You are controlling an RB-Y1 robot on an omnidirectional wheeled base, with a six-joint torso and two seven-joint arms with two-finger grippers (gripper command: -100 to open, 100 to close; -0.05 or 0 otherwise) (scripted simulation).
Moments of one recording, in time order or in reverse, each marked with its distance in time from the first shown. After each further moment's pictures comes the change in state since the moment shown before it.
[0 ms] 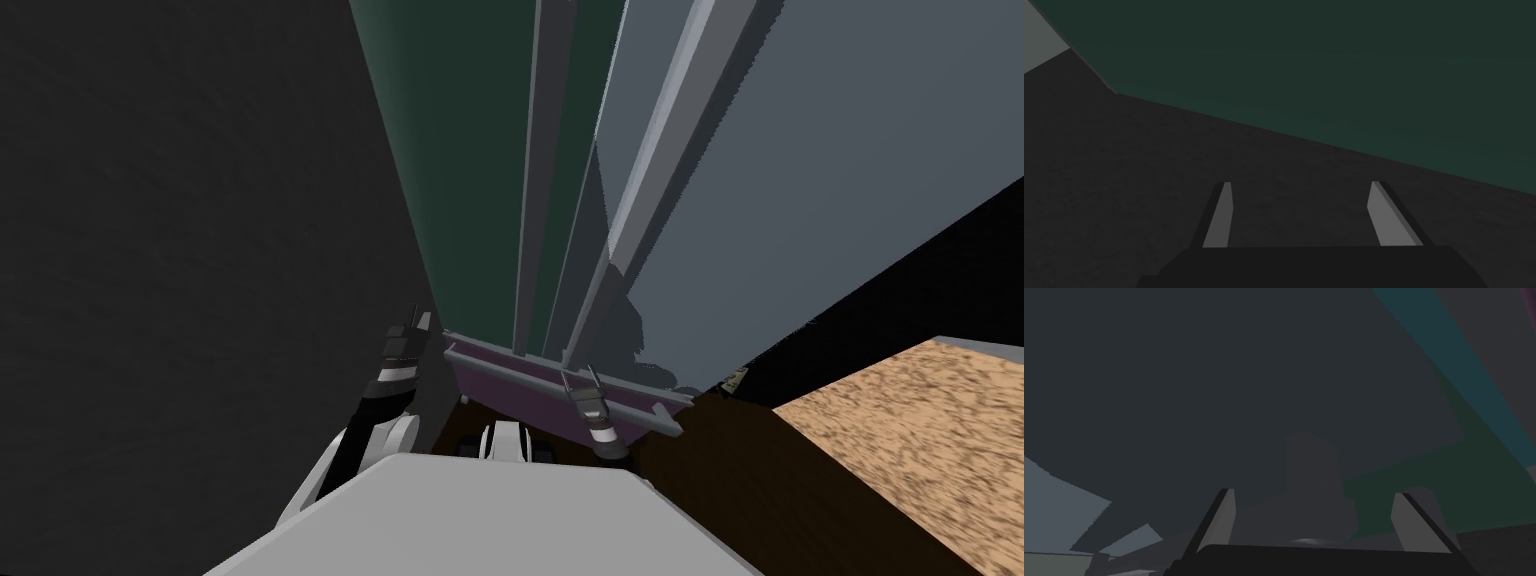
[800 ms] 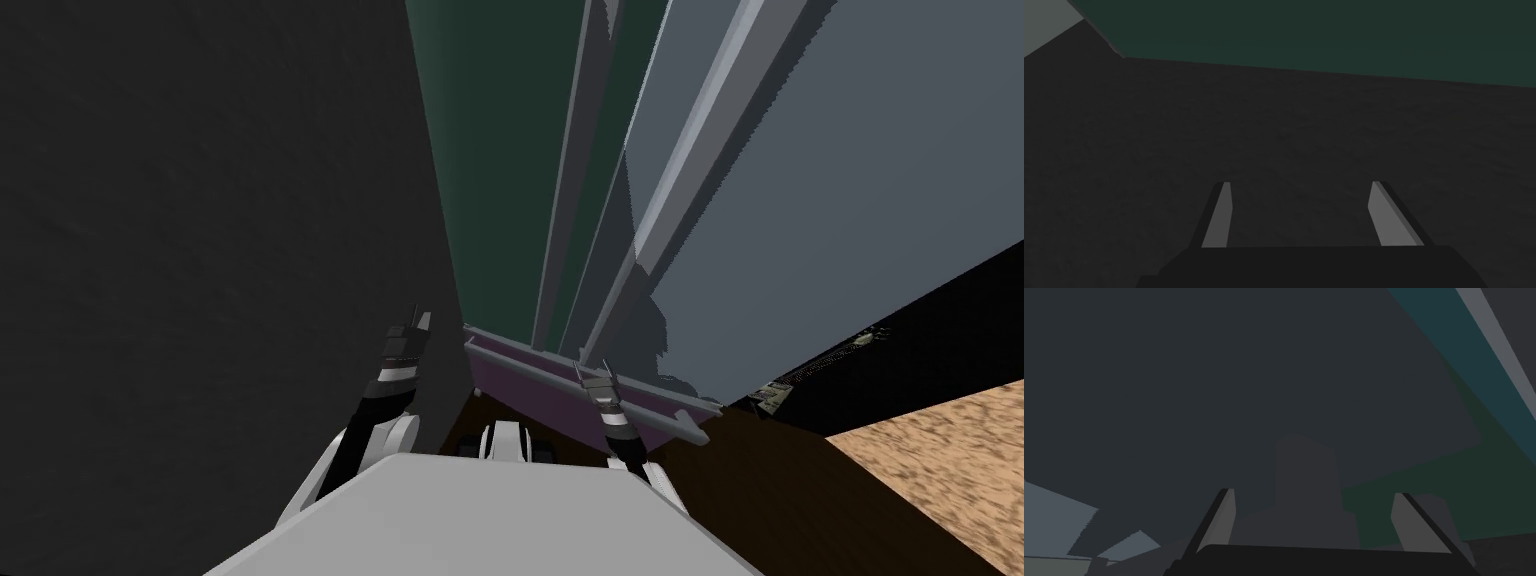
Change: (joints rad) left arm 0.000 0.000 0.000 0.000 0.000 0.000 0.000; right arm -0.113 -0.062 -0.102 0.069 -0.048 0.056 -0.038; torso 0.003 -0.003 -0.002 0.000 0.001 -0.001
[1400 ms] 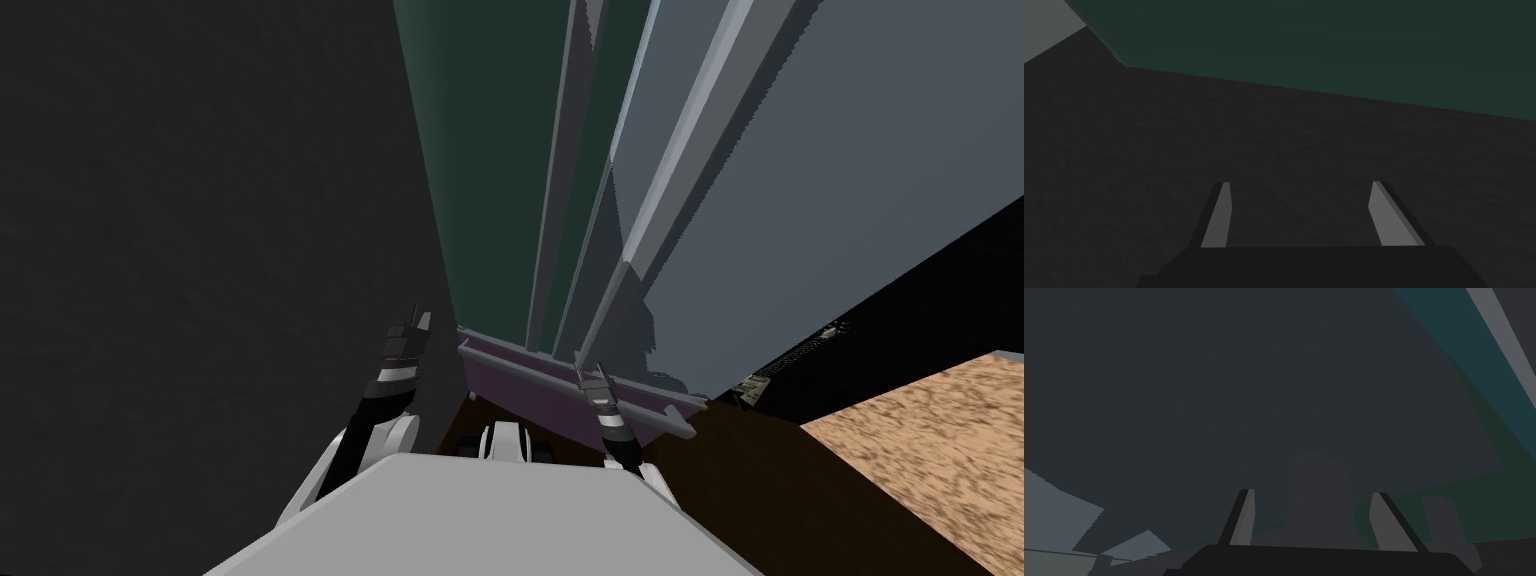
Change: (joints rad) left arm 0.000 0.000 0.000 0.000 0.000 0.000 0.000; right arm -0.001 0.013 0.013 0.020 0.004 -0.029 0.018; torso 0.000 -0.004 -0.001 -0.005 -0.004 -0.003
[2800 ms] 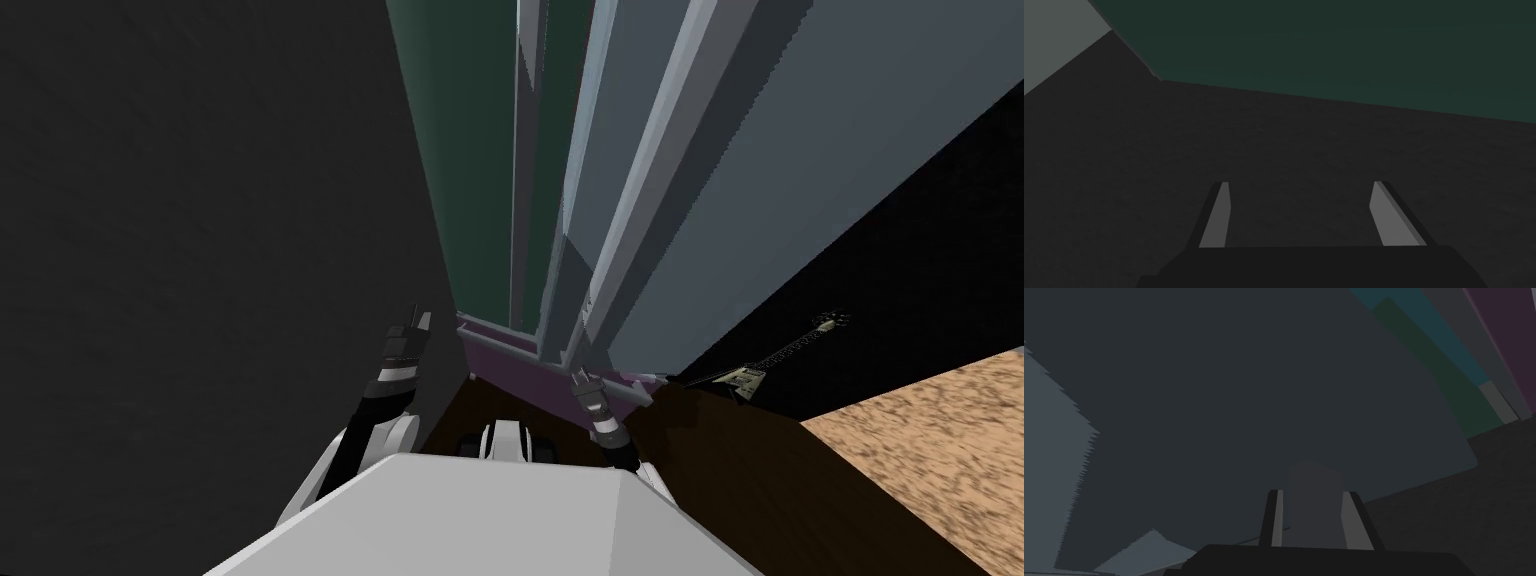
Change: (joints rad) left arm -0.001 0.000 0.000 0.000 0.000 0.000 0.000; right arm 0.058 -0.050 0.112 -0.065 0.058 -0.029 -0.105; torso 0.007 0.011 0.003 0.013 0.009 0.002
